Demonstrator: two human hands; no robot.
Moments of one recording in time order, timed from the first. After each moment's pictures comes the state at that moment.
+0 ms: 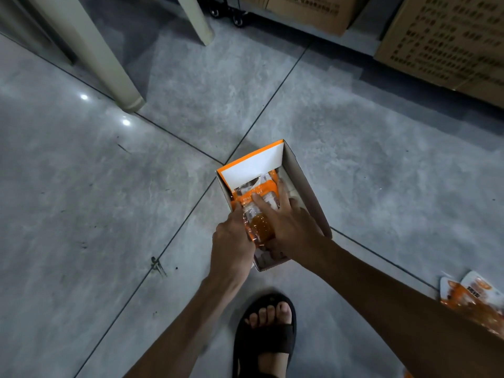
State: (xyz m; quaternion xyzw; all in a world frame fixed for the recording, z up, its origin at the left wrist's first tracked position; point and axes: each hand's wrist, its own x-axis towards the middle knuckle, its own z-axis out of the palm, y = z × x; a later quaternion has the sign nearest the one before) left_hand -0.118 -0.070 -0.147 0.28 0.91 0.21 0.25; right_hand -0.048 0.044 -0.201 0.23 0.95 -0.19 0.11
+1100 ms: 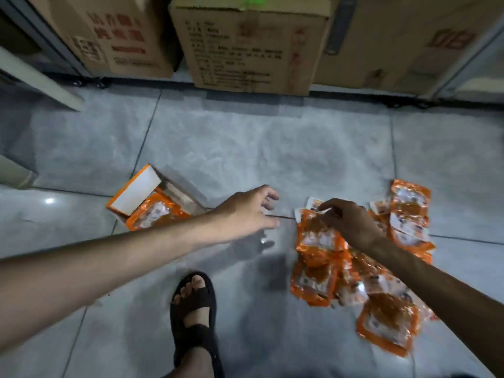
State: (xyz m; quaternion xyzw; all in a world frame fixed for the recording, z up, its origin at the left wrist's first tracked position) left_hand 0.068 0.048 0.005 0.54 0.67 0.05 0.51; right_hand 0.308 0.099 -0.083 0.60 0.68 -0.42 -0.02
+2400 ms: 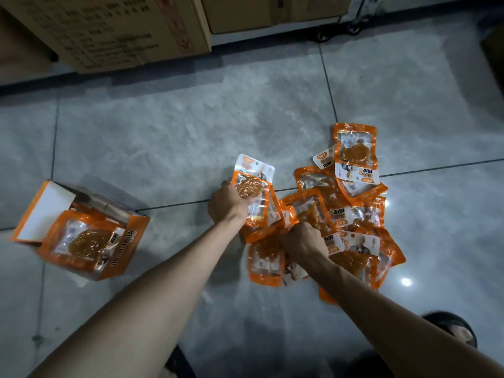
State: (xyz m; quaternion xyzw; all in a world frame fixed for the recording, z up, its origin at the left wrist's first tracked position) left_hand 0.203 0.086 -0.188 0.42 0.86 0.02 0.29; right_hand 0.360 0.019 -0.171 0.74 0.46 -0.49 0.01
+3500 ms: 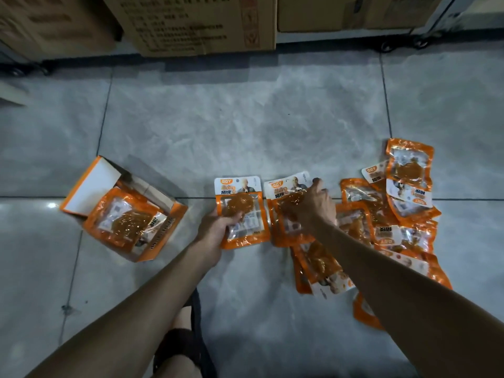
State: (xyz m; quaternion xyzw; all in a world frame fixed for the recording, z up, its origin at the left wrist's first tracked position) left_hand 0.086 0.015 -0.179 0.08 0.70 0.35 0.62; right_hand 0.283 0.096 -0.197 0.75 0.56 -0.36 0.01
